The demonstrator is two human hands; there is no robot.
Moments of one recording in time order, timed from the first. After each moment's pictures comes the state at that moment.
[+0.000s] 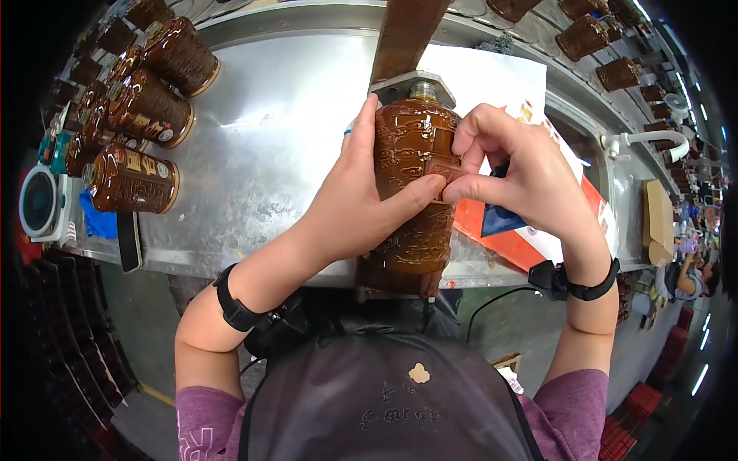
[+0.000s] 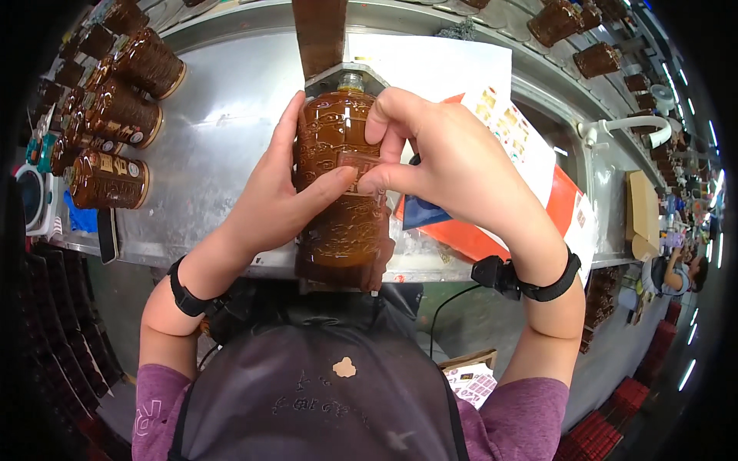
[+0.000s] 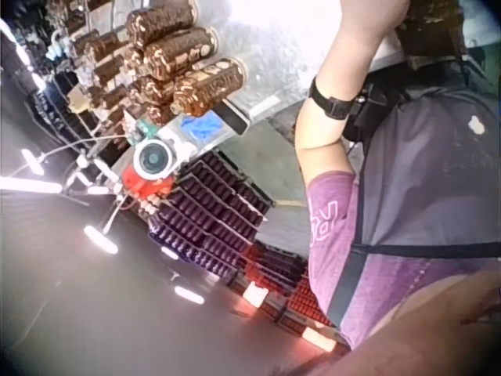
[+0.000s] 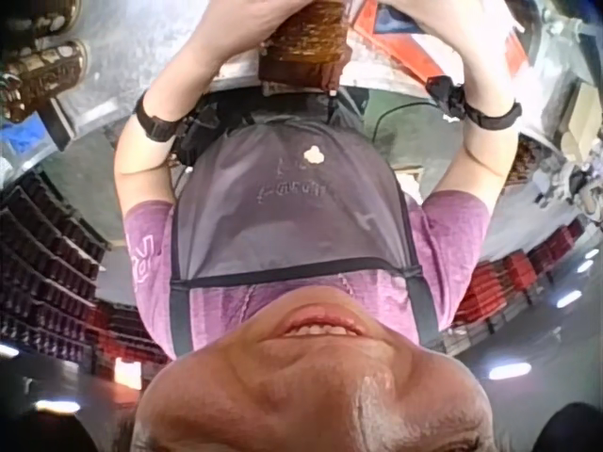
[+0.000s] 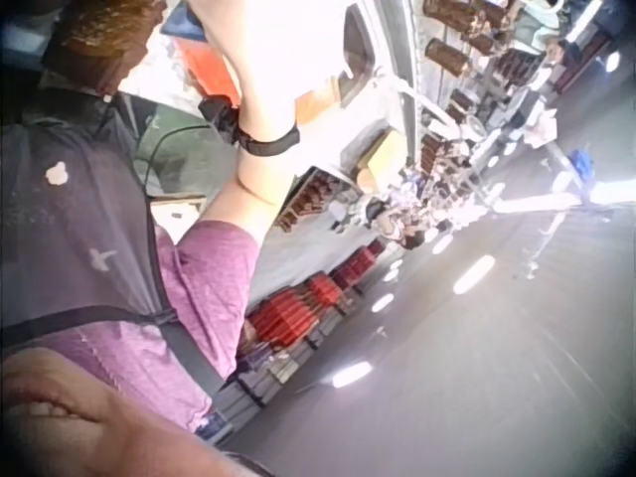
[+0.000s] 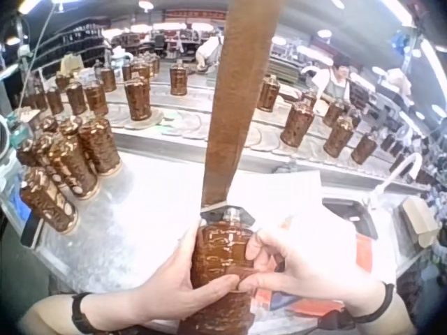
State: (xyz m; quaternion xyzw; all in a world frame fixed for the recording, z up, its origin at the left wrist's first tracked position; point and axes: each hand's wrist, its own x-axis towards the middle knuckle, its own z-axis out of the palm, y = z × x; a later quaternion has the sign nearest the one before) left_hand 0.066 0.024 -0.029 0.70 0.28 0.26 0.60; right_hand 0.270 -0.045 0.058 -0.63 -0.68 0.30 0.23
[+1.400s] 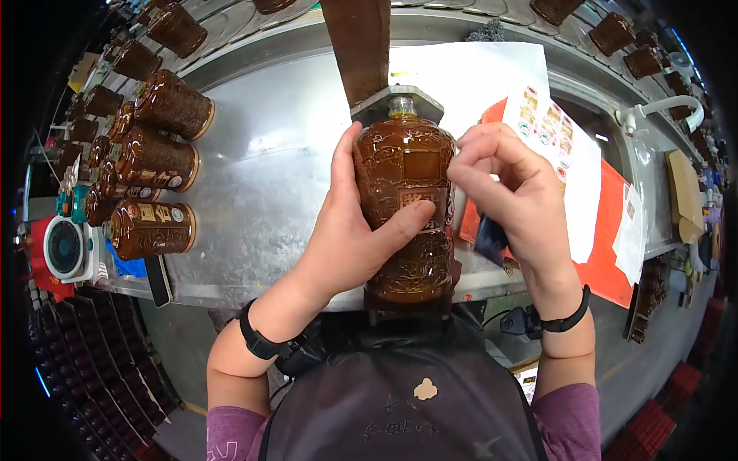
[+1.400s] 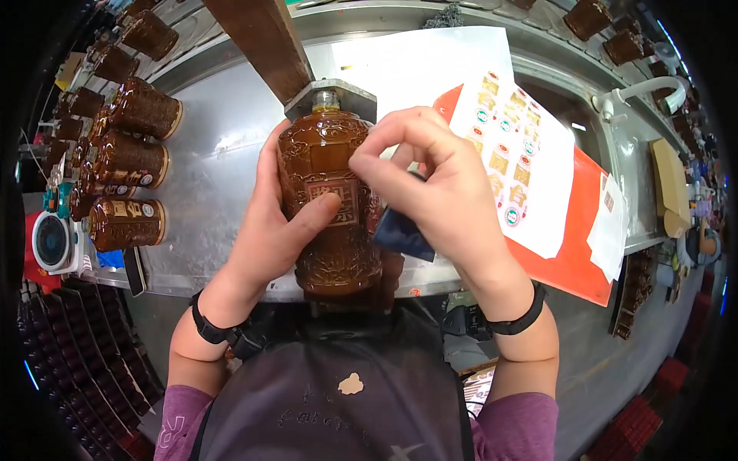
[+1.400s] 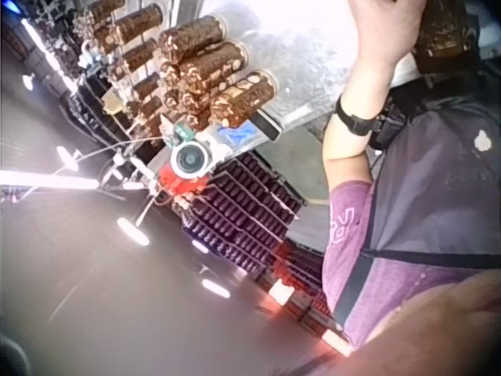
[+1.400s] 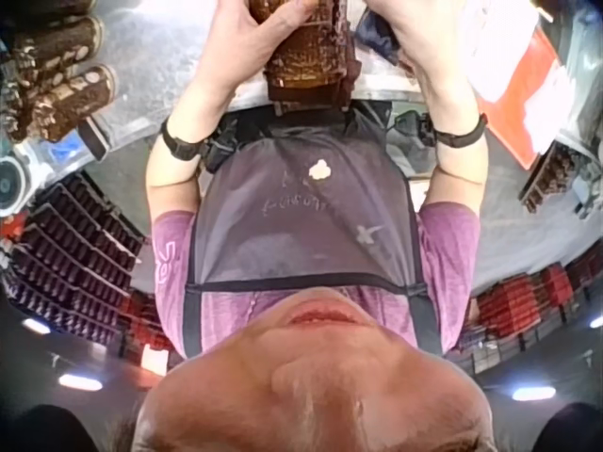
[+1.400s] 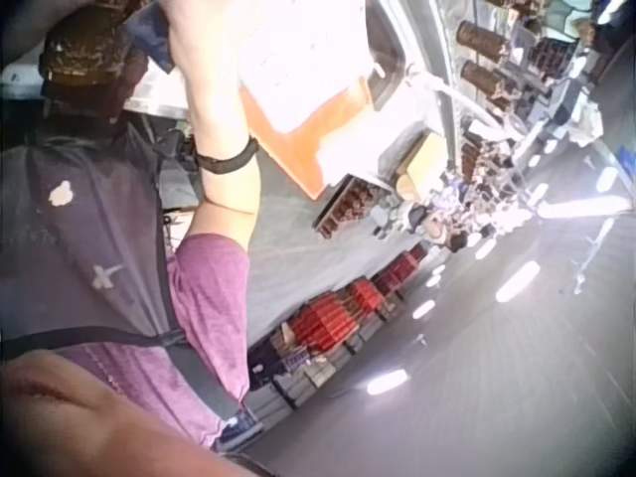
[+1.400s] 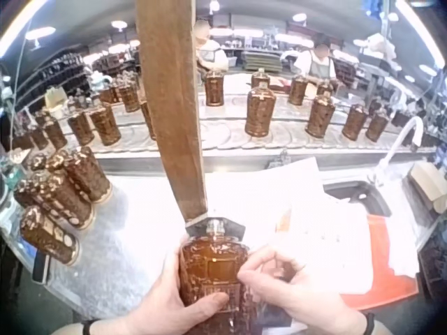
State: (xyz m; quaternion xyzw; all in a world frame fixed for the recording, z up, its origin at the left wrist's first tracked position) left_hand 0.074 0.022 -0.023 0.63 0.26 0.27 0.68; right_hand 0.255 -0.066 0.008 -0.60 -0.43 0.36 0.57
